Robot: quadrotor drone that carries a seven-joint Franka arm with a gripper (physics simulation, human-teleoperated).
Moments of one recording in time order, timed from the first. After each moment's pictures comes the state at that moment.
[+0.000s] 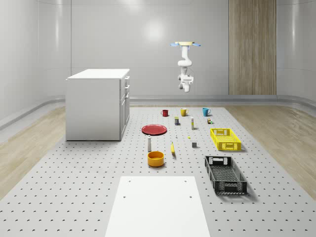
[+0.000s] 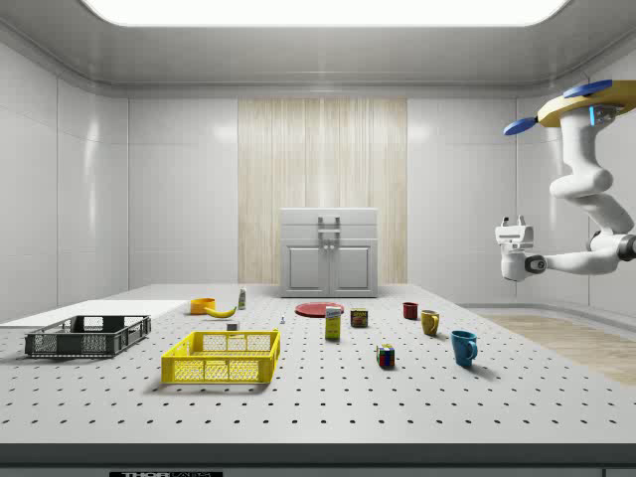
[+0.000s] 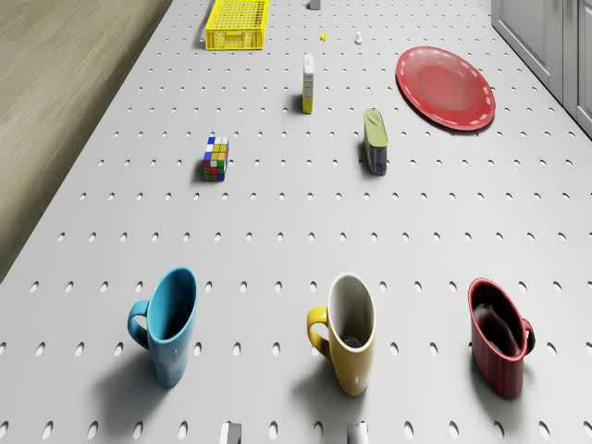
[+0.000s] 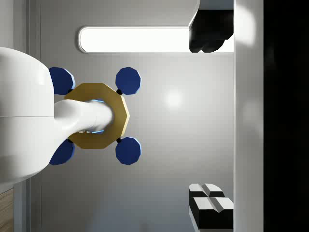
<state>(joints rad) 0.00 -0.79 0.00 -2.34 0.00 1.55 0.79</state>
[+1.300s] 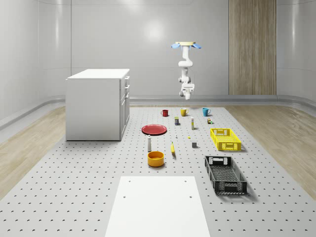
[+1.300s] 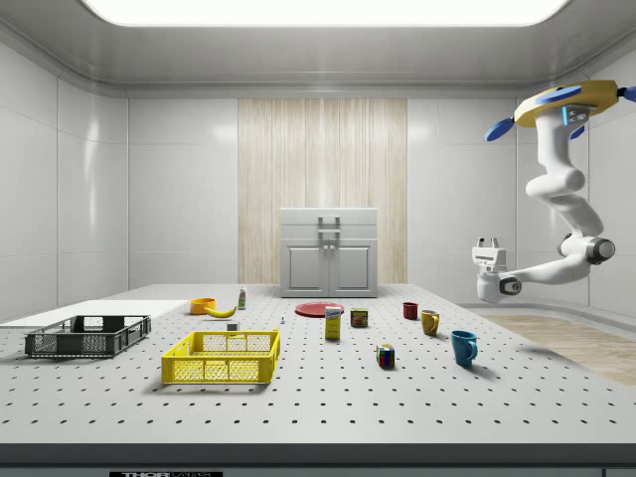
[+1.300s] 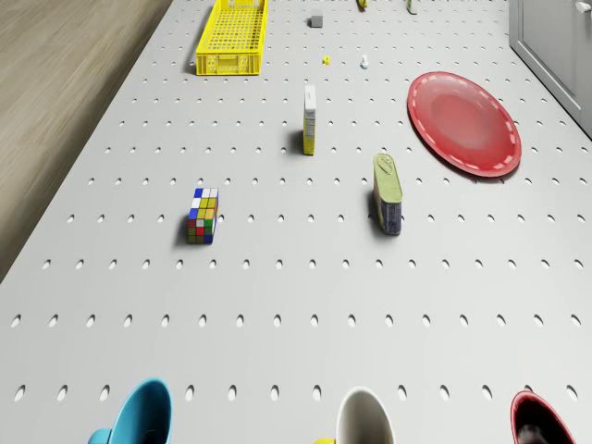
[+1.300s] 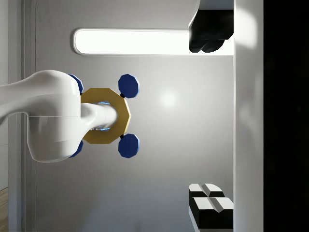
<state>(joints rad) -0.01 -0.70 0.00 -2.04 0.00 1.36 0.78</state>
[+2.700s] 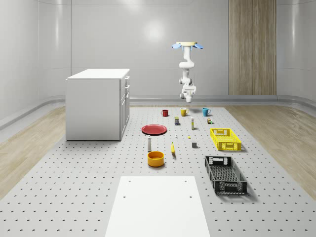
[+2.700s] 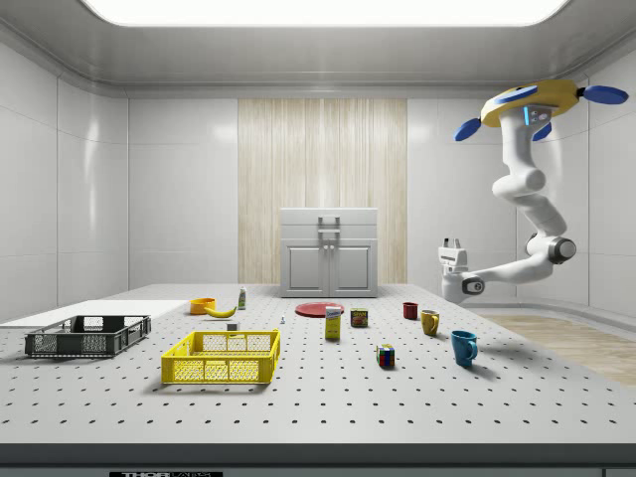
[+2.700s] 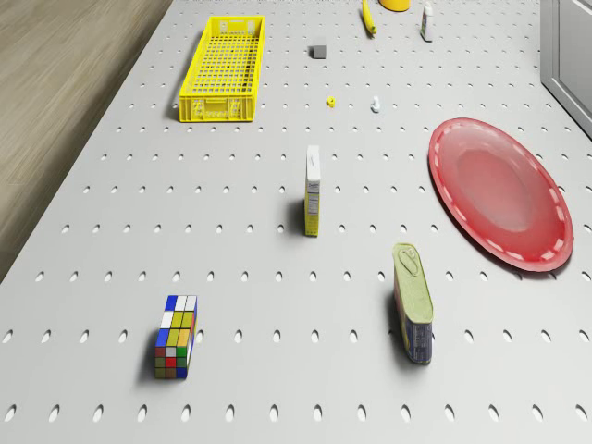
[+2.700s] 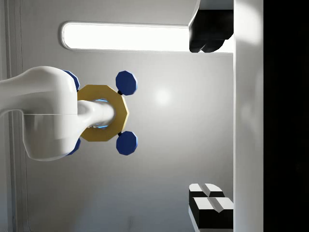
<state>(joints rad) -0.01 -0.72 0.02 -2.05 -0.02 1.38 0.78</state>
